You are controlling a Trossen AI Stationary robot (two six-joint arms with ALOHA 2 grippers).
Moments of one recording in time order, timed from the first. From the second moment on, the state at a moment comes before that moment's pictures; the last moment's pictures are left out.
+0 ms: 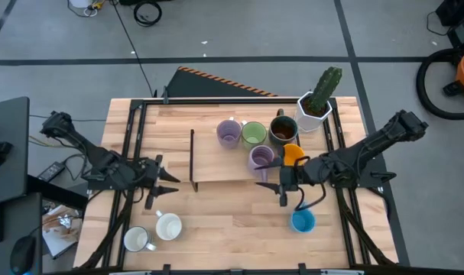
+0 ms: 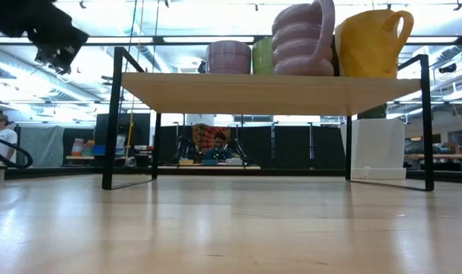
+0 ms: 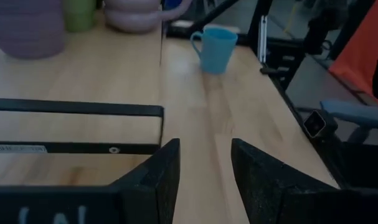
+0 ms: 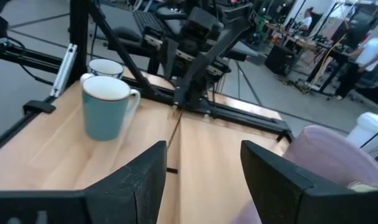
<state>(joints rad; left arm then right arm) -0.62 0.59 0.39 -0.15 -0.49 -0.35 0.43 1.19 0.80 0.17 0.46 -0.21</state>
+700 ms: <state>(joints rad) -0.68 0.81 0.59 -0.42 -0.22 -1.09 0.38 1.27 0.74 0.40 0.31 -0.36</state>
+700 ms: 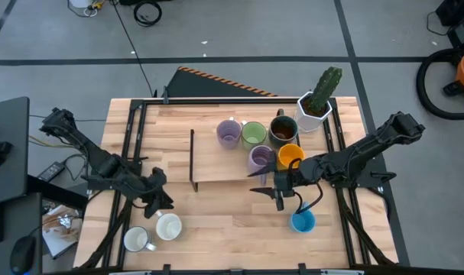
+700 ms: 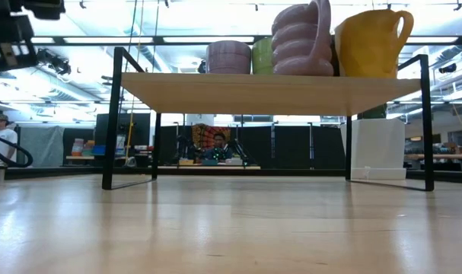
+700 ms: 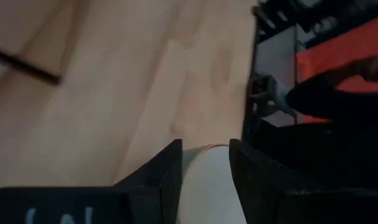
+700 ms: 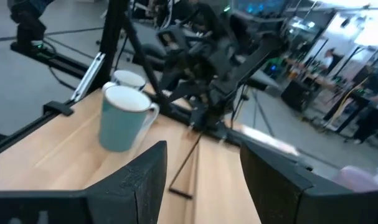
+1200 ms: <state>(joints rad) -0.71 1.12 0.94 -0.69 -0.20 -0.98 0.30 1.32 0.75 0.44 0.25 -0.40</state>
